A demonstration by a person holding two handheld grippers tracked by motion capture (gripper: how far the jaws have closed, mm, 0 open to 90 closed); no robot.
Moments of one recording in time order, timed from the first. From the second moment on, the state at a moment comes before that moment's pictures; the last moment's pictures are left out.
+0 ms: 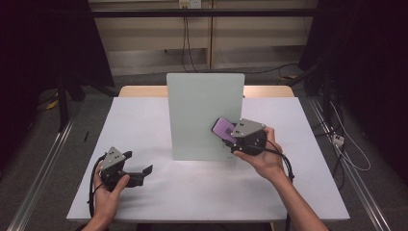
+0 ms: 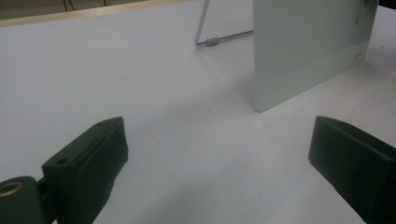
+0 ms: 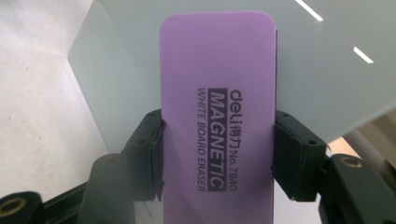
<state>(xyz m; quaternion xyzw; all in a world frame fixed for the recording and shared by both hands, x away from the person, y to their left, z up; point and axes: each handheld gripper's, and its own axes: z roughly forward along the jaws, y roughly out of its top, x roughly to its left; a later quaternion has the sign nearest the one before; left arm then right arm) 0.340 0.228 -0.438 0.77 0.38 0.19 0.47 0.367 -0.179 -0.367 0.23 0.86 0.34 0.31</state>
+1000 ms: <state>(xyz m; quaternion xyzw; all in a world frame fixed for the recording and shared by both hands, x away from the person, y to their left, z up) 0.340 0.228 -0.438 0.77 0.38 0.19 0.47 0.364 -0.152 -0.403 0.19 0.89 0.31 0.26</state>
